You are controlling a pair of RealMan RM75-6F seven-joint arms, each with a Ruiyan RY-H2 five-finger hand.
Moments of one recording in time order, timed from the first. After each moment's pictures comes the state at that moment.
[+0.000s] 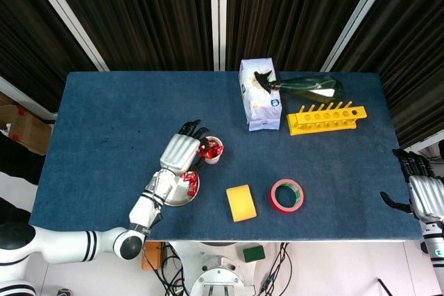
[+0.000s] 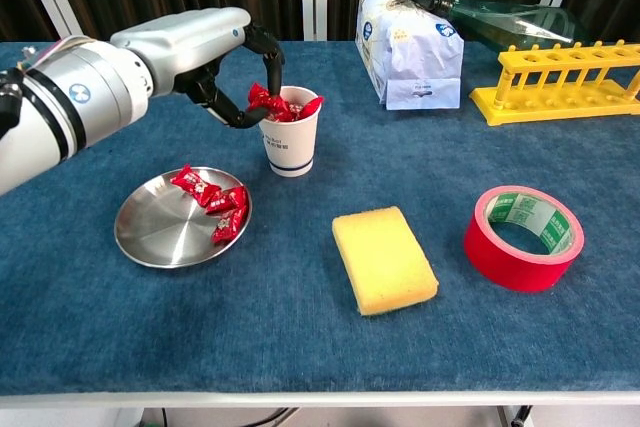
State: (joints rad) left arm -0.80 -1.69 -0.24 -1.62 1.00 1.11 0.55; right arm 0.13 -1.02 0.07 -1.62 -1.40 1.31 0.14
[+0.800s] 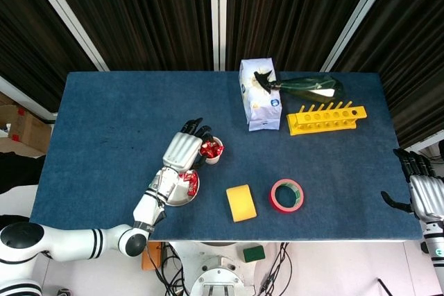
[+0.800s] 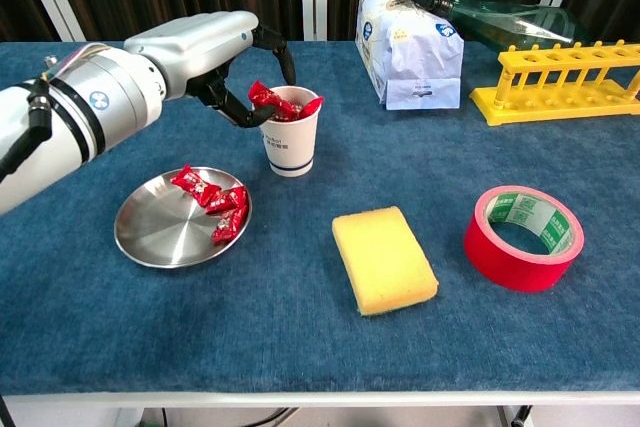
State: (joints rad) left arm -0.81 -1.73 -0.25 -1.55 1.03 1.12 0.52; right arm 0.13 -1.02 0.07 -1.61 -1.40 1.31 0.15
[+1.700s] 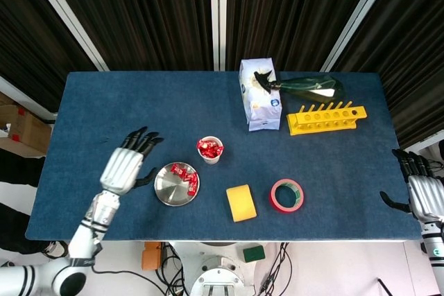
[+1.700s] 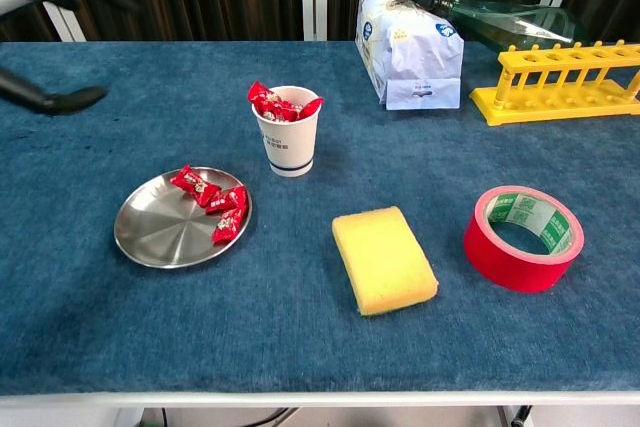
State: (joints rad) left arm -0.51 -1.37 -0.01 -1.82 1.34 1.40 0.29; right arm 0.13 -1.03 0.07 -1.62 -1.39 1.31 0.12
